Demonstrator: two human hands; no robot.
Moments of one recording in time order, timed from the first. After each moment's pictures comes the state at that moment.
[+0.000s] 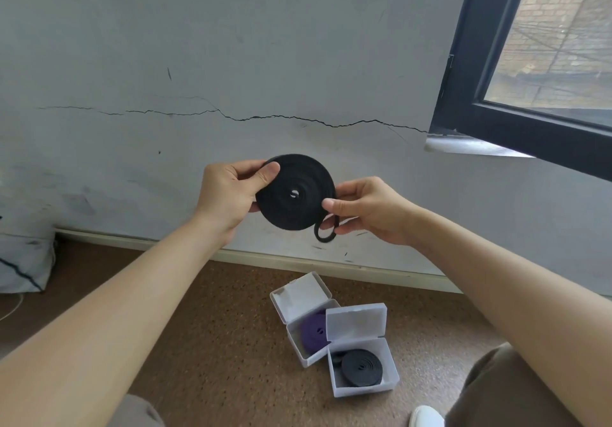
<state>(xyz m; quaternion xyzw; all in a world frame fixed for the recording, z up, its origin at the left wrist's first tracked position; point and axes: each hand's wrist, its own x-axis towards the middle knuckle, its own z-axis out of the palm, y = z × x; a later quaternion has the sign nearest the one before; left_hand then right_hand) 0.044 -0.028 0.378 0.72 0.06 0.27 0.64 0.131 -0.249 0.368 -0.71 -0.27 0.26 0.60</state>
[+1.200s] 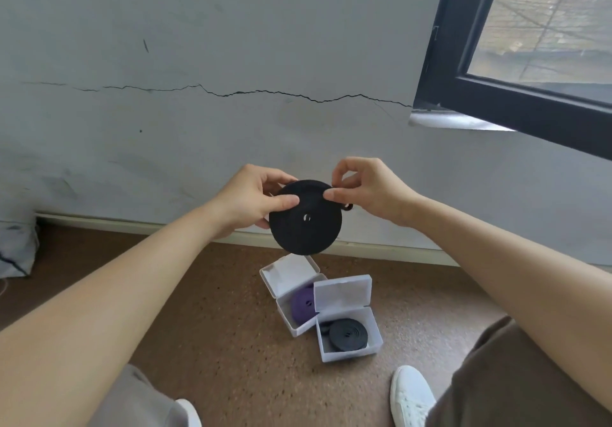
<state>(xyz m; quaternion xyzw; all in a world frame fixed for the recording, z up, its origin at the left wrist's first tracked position) 0.037 -0.044 0.352 0.86 -0.02 0.03 0.50 0.122 -0.272 0.354 -0.82 -0.30 0.08 0.47</state>
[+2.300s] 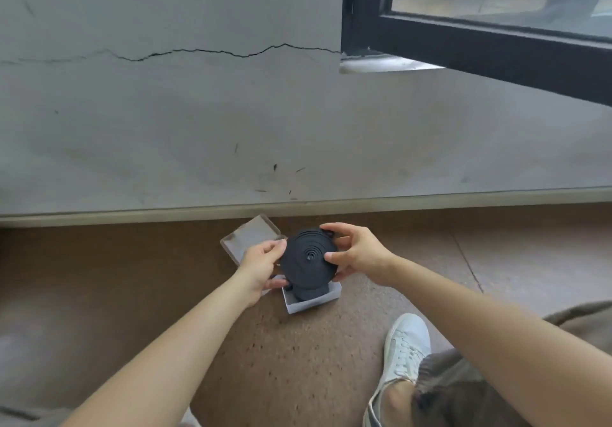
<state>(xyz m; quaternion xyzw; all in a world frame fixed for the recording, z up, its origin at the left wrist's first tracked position) 0.011 -0.172 0.171 0.71 0.24 -0.11 0.65 0.060 -0.387 0.179 -0.73 -0.06 0.27 0.63</state>
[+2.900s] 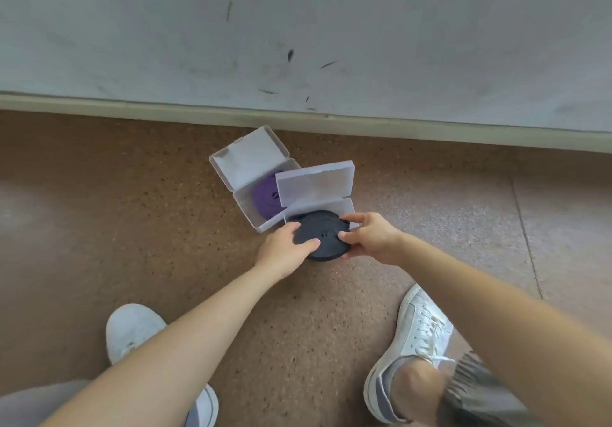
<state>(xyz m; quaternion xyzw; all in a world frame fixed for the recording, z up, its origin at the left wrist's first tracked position) 0.043 -0.170 -0.016 0.85 0.23 -0.21 0.42 0.122 -0.364 -0.006 -0.69 0.14 0.43 0.56</state>
